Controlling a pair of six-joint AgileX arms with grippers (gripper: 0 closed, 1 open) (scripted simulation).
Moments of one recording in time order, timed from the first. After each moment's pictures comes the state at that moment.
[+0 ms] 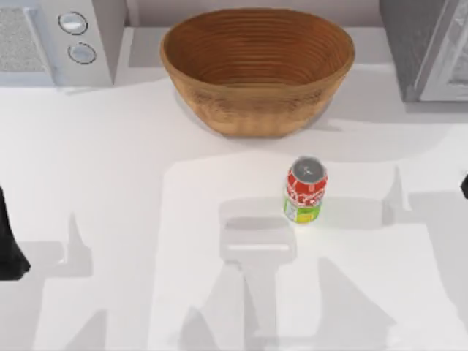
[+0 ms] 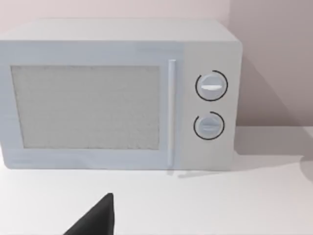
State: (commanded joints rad) left arm 0.00 0.00 0.00 0.00 0.00 0.00; right arm 0.33 0.77 0.20 0.59 0.31 0.00
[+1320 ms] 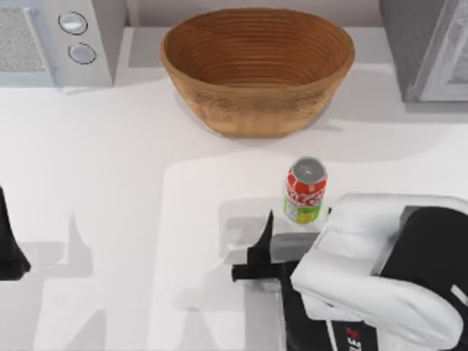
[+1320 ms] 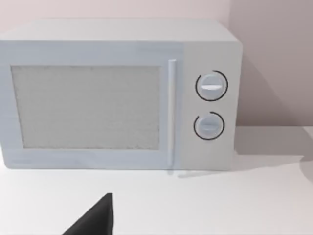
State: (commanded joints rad) left arm 0.00 0.00 0.00 0.00 0.00 0.00; right arm 0.99 2.47 0.62 1.85 1.03 0.01
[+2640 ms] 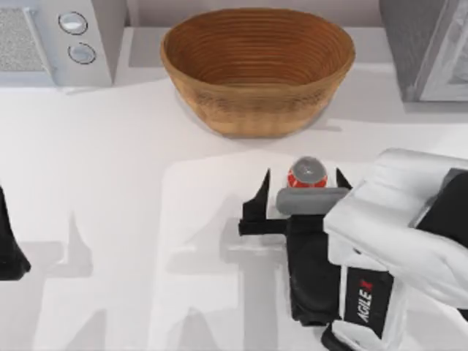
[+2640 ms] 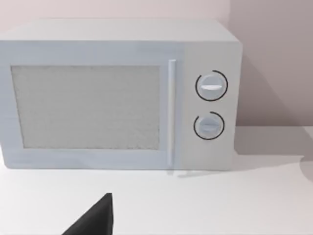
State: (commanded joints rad) left arm 0.00 0.00 0.00 0.00 0.00 0.00; right arm 0.84 2.48 0.76 1.71 0.88 0.01
